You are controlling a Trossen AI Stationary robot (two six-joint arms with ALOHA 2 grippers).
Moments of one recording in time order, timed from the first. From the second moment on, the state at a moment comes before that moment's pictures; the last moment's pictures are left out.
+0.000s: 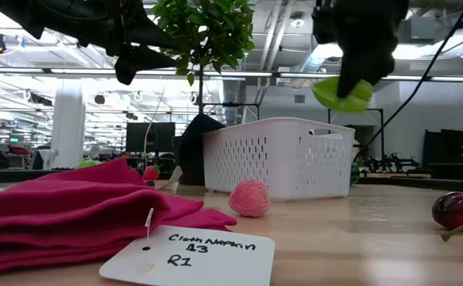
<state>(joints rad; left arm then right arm) 0.01 0.96 0.48 0.28 -0.19 -0.35 0.18 1.43 1.10 -0.87 0.18 0.63</state>
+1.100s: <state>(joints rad) 0.01 0.96 0.48 0.27 -0.19 -0.34 0.11 1.62 1.10 -0.58 0.16 0.46</state>
